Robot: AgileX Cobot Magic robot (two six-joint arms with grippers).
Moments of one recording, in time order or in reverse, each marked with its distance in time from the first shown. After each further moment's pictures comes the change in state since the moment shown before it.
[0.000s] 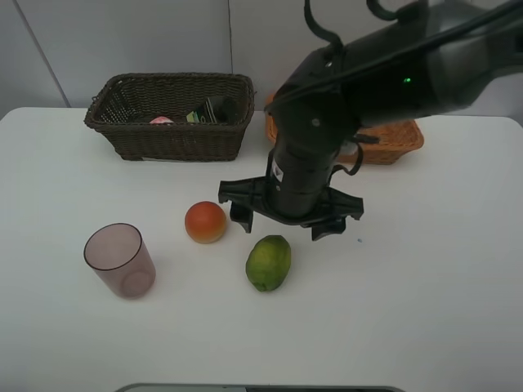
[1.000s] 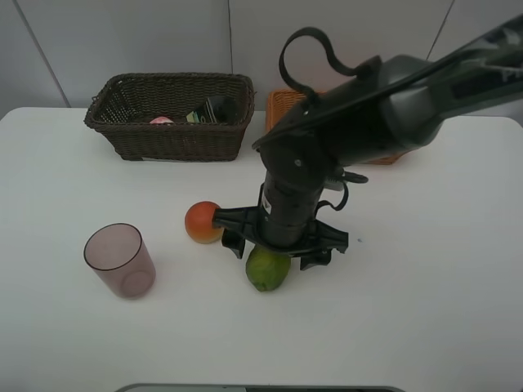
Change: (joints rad) left arm 0.000 0.000 0.000 0.000 0.000 0.000; right arm 0.016 0.088 0.042 0.078 -0.110 0.042
